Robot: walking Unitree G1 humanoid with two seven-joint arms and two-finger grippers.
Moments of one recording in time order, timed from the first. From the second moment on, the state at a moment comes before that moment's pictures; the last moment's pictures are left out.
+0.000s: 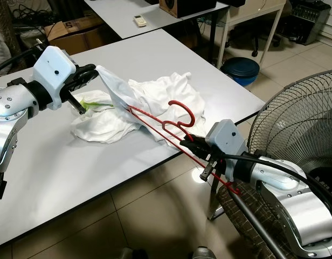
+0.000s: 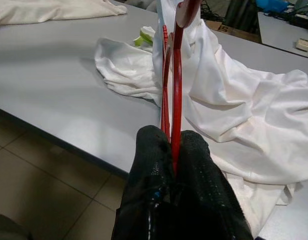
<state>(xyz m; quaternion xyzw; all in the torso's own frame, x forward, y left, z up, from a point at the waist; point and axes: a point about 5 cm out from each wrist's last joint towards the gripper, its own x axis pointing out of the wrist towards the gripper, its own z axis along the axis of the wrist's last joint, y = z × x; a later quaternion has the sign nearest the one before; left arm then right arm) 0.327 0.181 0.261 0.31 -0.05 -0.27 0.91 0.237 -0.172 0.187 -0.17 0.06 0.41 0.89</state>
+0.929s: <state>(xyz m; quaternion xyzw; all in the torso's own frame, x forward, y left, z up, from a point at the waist) 0.329 0.176 0.253 0.32 -0.04 -0.27 0.91 0.245 -0.157 0.208 -0.17 -0.03 0.39 0.90</state>
